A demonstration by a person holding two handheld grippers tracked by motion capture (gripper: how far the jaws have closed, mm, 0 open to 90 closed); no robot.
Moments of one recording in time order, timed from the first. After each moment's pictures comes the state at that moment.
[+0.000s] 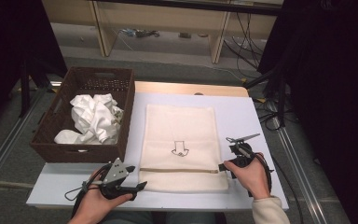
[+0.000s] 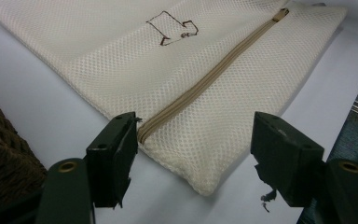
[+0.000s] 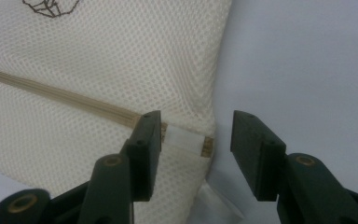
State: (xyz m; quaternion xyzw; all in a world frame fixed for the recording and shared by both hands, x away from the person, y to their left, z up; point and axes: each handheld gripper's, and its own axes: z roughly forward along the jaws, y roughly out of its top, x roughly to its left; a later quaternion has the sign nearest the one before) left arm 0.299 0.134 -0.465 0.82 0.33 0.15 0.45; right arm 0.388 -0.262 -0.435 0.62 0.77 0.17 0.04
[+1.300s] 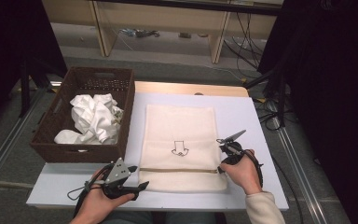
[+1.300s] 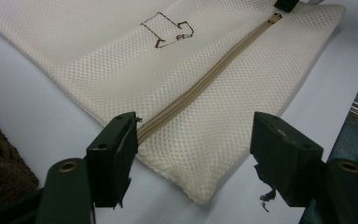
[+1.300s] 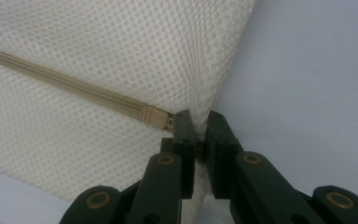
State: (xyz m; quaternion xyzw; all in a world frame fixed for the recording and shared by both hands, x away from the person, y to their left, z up) left arm 0.301 0.129 -0.466 0.82 0.32 0.15 0.45; right arm 0.402 -0.243 -0.440 0.58 0.81 0.11 0.03
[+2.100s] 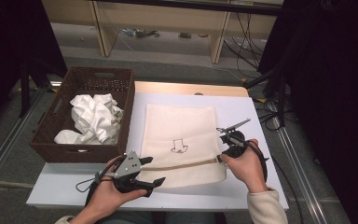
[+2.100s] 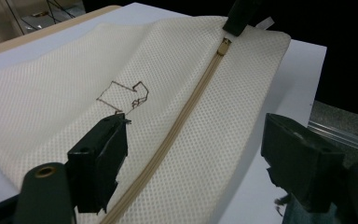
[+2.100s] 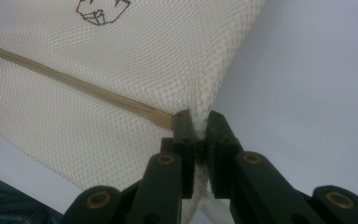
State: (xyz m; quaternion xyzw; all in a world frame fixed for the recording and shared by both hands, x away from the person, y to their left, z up) left arm 0.310 0.091 -0.428 0.80 0.26 0.13 0.52; right arm 0.391 -0.228 -0.381 0.55 0.82 0.16 0.07
